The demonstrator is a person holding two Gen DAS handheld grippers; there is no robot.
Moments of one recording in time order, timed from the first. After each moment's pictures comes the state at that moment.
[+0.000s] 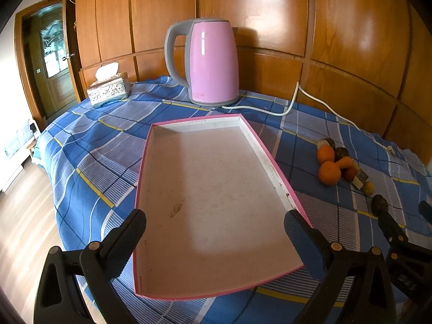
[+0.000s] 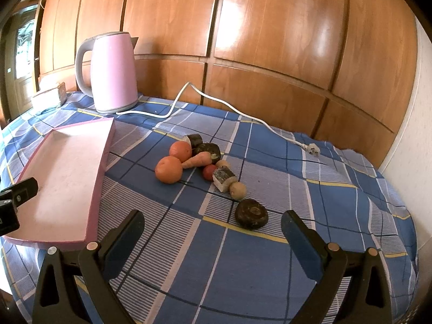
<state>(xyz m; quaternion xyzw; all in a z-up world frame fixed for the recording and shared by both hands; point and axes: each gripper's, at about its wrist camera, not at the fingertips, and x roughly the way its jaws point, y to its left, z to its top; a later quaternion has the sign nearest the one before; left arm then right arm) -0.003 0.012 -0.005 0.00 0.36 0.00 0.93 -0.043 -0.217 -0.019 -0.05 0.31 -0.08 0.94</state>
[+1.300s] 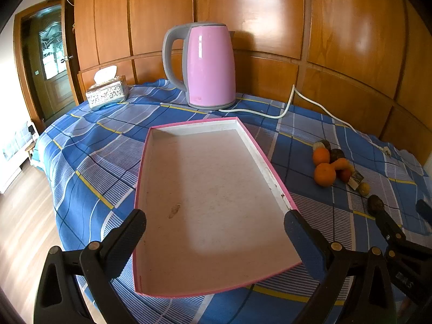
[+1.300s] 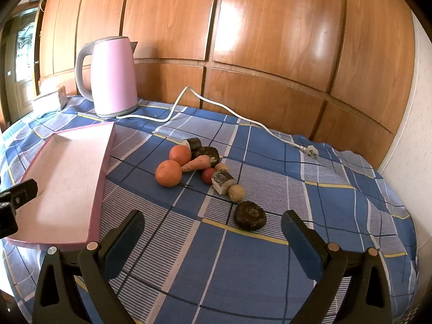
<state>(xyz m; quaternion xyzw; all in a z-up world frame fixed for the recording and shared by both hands) -0.006 0.006 0.000 0.00 0.36 0.00 0.93 -0.046 -0.217 -0.016 -0.05 0.31 -0.08 0.95</state>
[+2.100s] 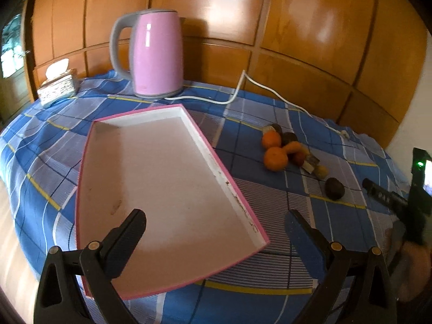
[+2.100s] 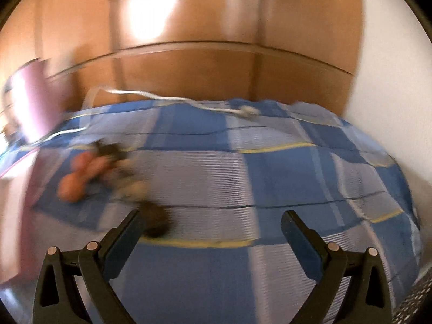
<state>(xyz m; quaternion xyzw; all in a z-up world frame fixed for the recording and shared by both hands) -0.001 -0.020 -0.008 -0.02 0.38 -0.14 0.91 -0.028 -0.341 -0.041 0.06 0.34 -0.23 0.91</state>
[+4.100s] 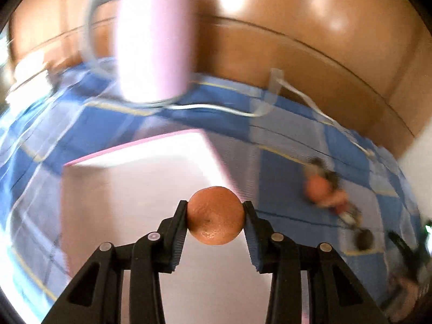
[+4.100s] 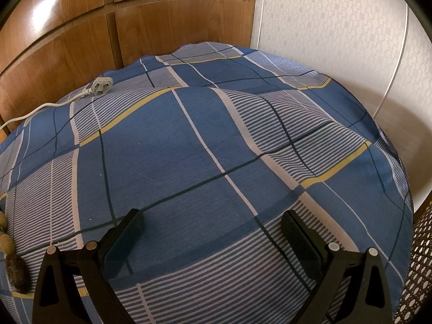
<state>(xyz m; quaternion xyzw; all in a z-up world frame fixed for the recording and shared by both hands) 0.166 0.012 -0.015 -0.03 0.45 -0.13 0.88 -0.041 -0.478 -0.094 0.19 0.38 -0.41 0.81</state>
